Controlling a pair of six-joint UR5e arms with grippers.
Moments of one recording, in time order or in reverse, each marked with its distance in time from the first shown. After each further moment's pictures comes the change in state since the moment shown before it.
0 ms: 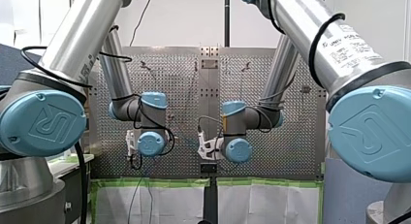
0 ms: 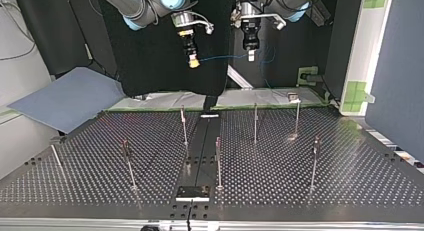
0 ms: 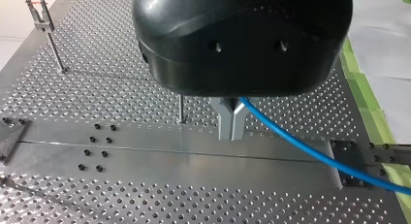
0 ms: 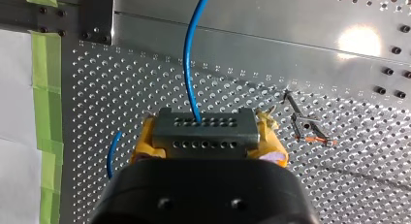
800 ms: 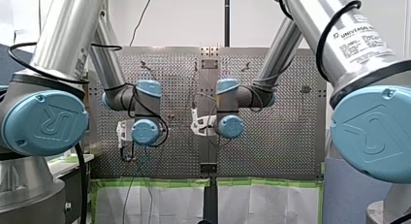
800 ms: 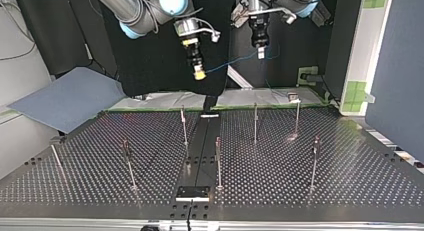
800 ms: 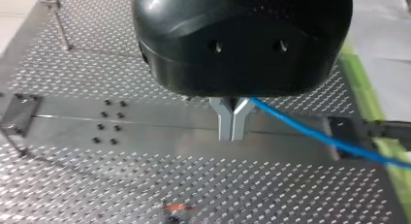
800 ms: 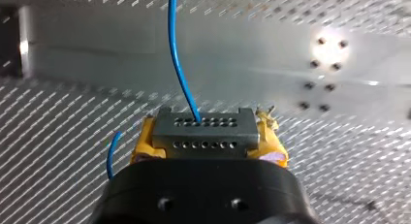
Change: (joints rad) left arm 0.031 0.146 -0.033 -0.146 -0.043 -0.001; right arm 0.019 -0.120 -0.108 0.140 -0.035 0.030
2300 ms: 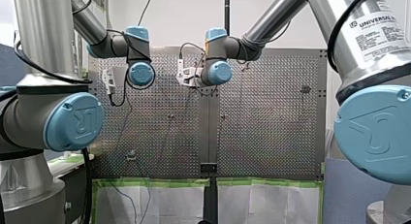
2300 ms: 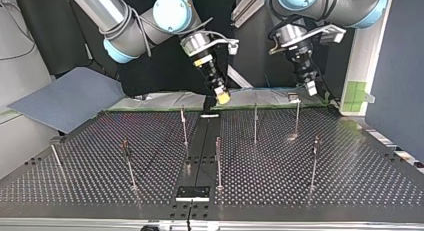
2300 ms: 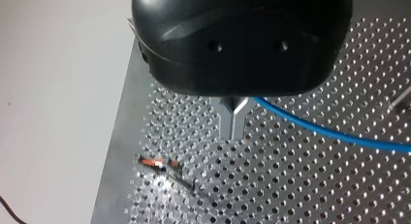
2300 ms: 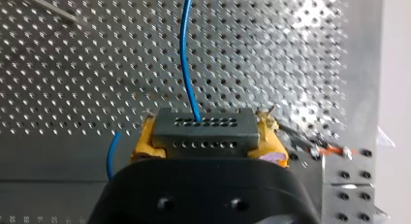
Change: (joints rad) left arm 0.275 0.399 0.240 -0.429 -0.010 -0.006; right arm 0.030 -0.130 -0.352 0.449 -0.202 0.080
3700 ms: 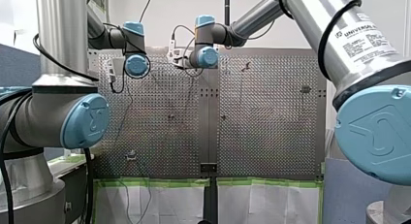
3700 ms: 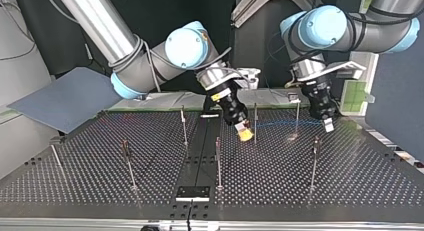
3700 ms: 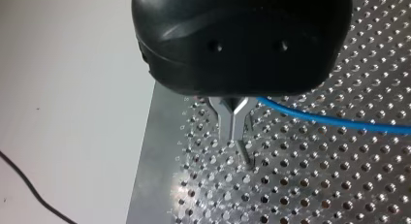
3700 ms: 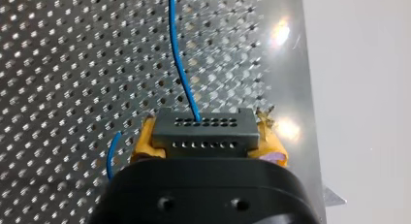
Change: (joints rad) left arm 0.159 -0.062 0.183 -0.045 0.197 -0.019; right arm 0.010 0.145 -0.417 0.164 -0.067 0.103
